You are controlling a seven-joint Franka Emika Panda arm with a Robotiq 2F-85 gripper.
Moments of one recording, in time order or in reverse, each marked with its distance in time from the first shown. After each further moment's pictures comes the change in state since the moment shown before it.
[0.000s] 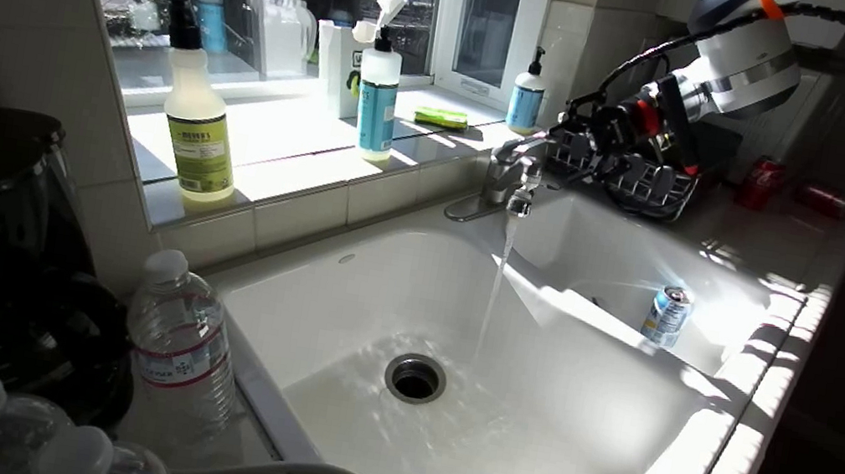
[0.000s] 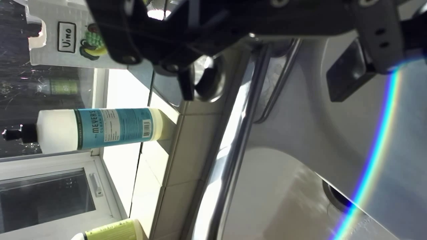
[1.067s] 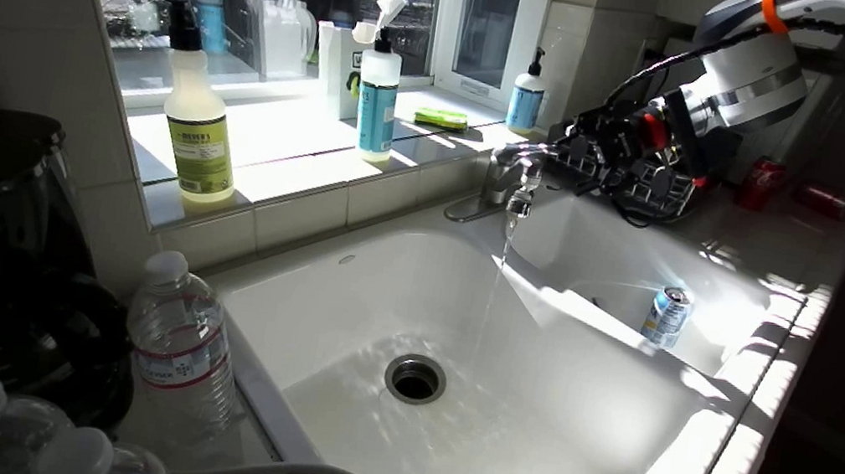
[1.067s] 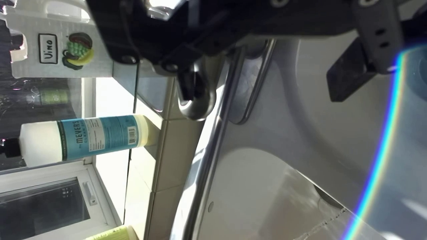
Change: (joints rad) arm -0.013 -0.006 -0.013 -0.051 0.013 -0.003 0.002
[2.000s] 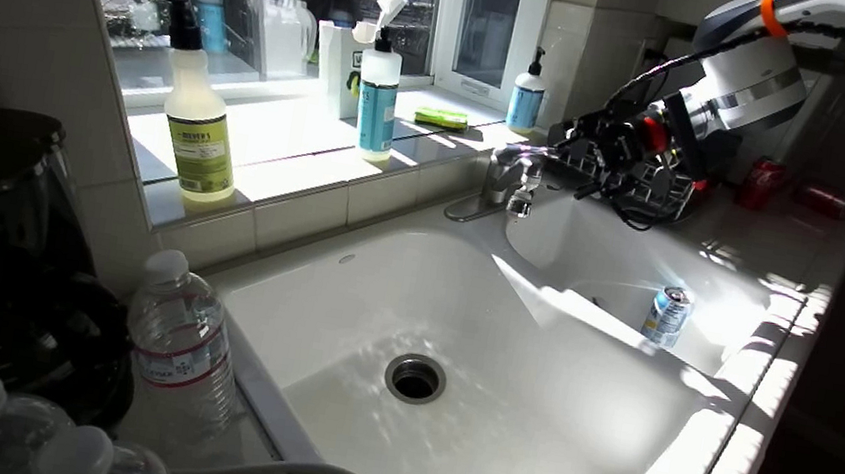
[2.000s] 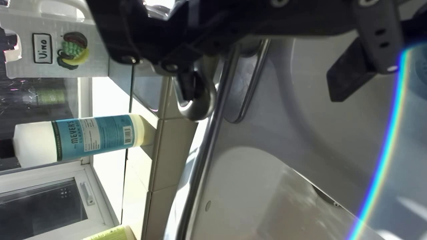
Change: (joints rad) arm -0.002 0.004 0.000 -0.007 0.000 -0.002 0.000
